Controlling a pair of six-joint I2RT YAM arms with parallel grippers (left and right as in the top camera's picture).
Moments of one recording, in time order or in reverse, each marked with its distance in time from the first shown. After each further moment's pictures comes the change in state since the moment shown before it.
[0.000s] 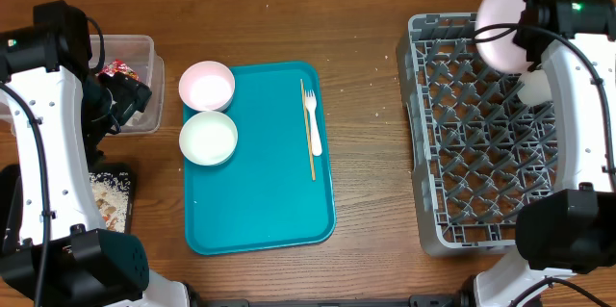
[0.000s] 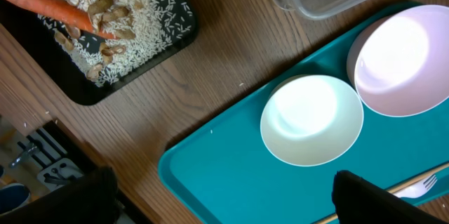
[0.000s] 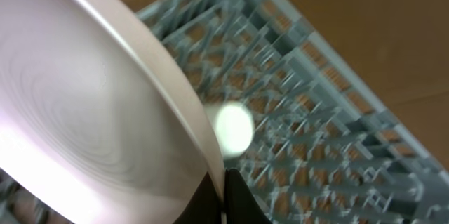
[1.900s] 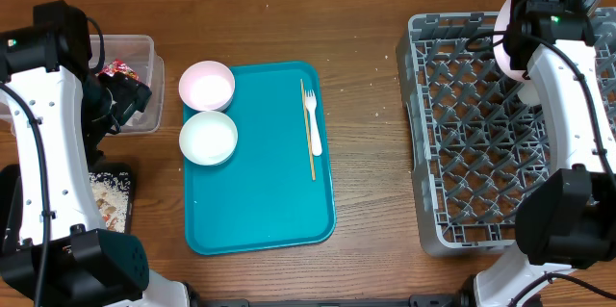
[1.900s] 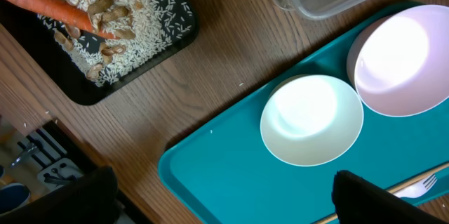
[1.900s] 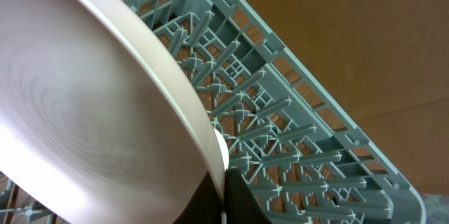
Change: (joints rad) left arm 0.000 0.000 0.000 0.000 0.000 0.000; right arm -0.005 0.024 -0.173 0.182 0.134 -0.069
